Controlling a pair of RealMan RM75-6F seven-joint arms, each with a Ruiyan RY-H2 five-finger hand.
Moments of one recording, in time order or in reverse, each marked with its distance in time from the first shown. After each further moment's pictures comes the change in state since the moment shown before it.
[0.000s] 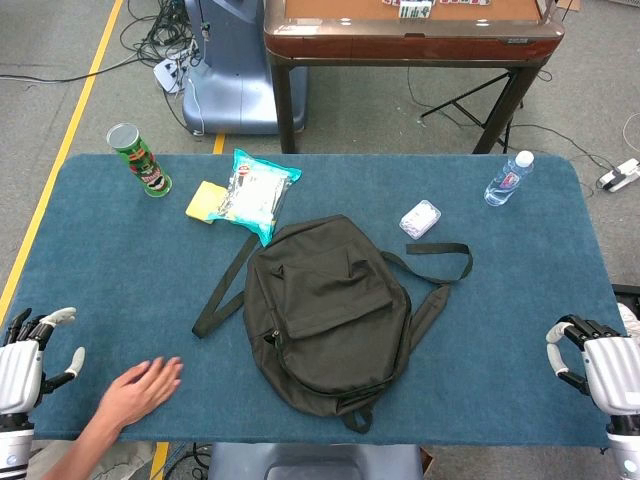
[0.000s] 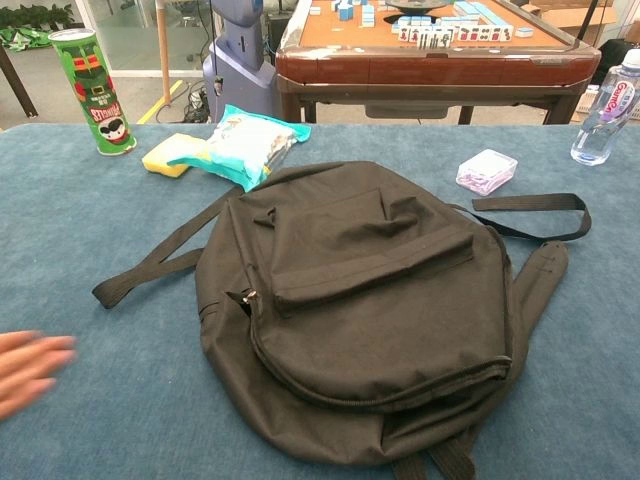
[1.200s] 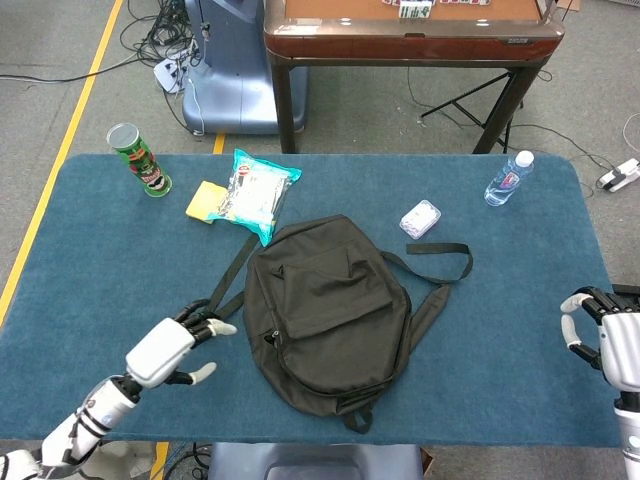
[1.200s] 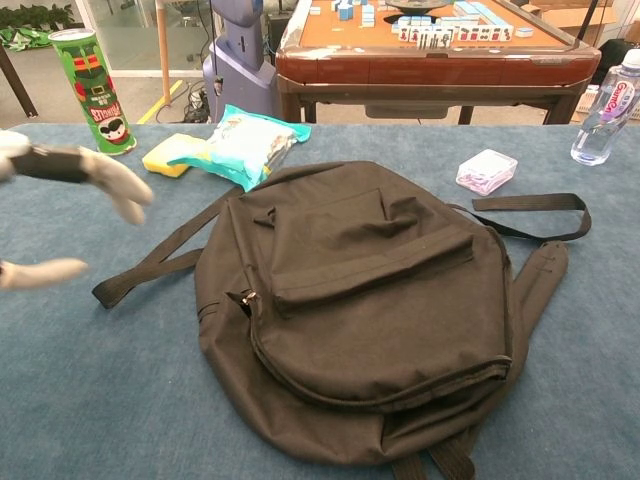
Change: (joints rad) left arm -0.386 -0.018 0.032 -0.029 0.426 -0.410 -0.152; right arm 0.025 0.025 0.115 -0.046 0.066 -0.014 -0.038
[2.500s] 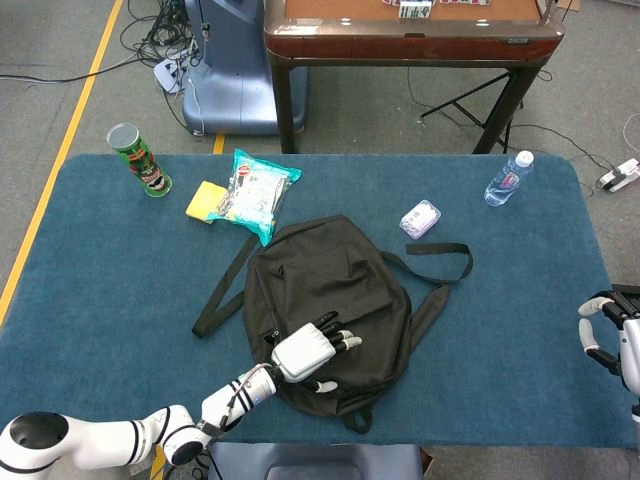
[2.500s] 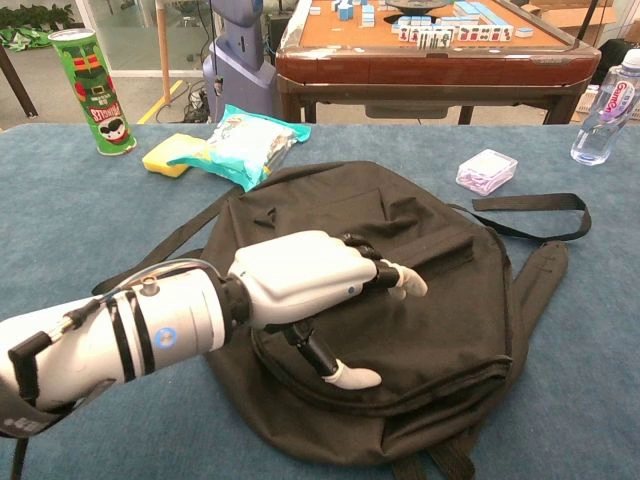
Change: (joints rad) left arm -0.337 -0.603 -0.136 0.295 -0.296 -0.338 0.525; right arm -0.034 0.021 0.005 0.020 0.018 0.012 0.059
